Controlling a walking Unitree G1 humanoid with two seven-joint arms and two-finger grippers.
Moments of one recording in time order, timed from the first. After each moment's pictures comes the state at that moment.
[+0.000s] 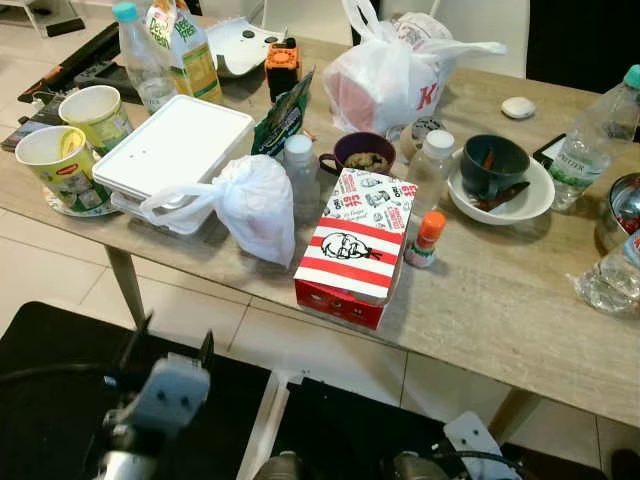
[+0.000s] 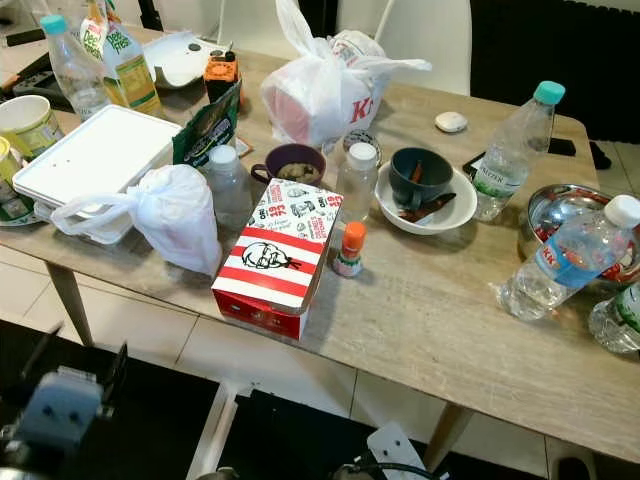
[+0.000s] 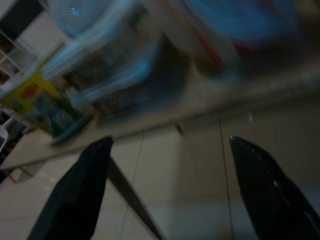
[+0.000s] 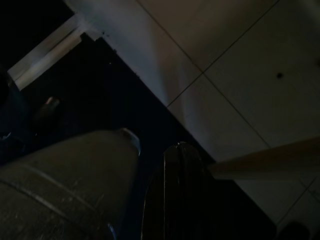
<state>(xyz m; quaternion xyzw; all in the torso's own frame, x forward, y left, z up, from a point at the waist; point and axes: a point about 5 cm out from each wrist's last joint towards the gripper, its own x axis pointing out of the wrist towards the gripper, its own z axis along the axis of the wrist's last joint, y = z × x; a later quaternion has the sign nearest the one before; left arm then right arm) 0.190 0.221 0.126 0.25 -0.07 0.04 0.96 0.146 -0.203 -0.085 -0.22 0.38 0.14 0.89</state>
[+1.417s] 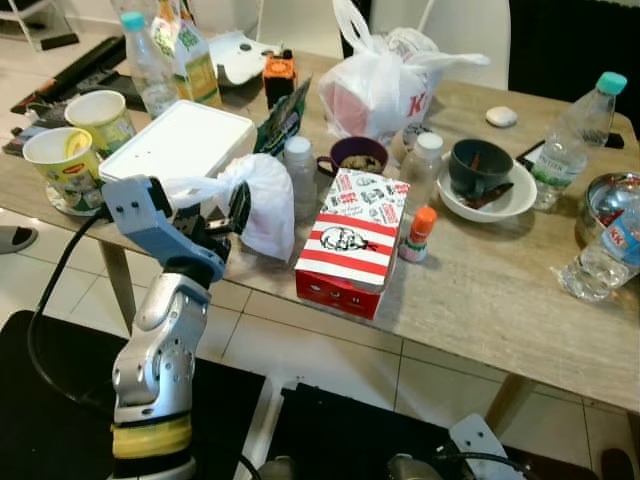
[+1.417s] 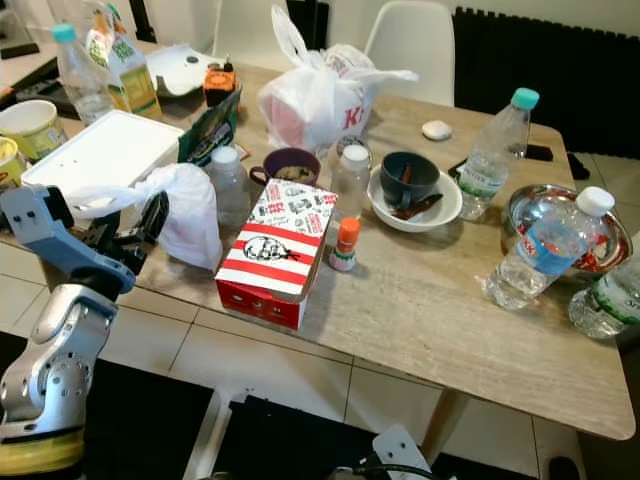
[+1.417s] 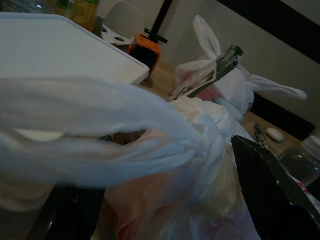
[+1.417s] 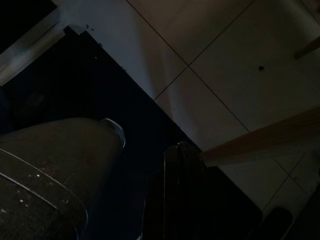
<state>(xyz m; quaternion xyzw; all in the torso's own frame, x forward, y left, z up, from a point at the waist) 0.299 0.188 0.196 -0.20 -0.09 -0.06 0.97 0.145 -0.211 -0.084 -0.23 0.39 0.13 0.89</state>
